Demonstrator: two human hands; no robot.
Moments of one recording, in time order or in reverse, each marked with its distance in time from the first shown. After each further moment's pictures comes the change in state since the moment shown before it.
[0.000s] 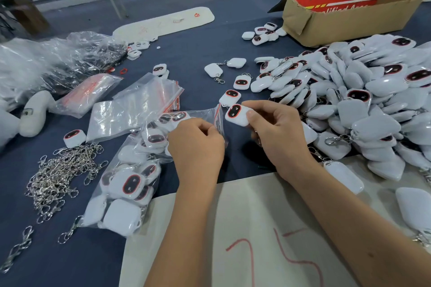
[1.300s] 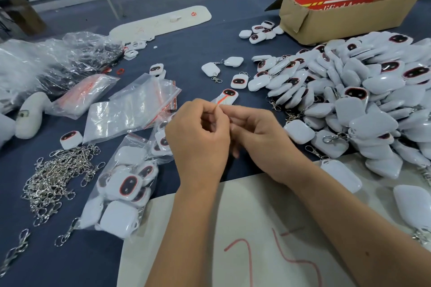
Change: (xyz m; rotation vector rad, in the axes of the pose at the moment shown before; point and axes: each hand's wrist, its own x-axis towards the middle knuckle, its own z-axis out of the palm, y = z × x) left_hand -0.005 0.006 0.004 -0.211 0.230 0.417; right_hand -0.010 -0.014 0.007 0.110 -0.455 -0.086
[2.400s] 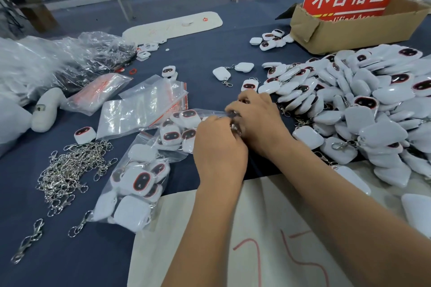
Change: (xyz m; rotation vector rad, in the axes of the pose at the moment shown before) left_hand -0.003 -0.001 0.008 0.336 -0.361 -0.154; right_hand 0.057 0.026 -0.007 -1.178 0.054 0.105
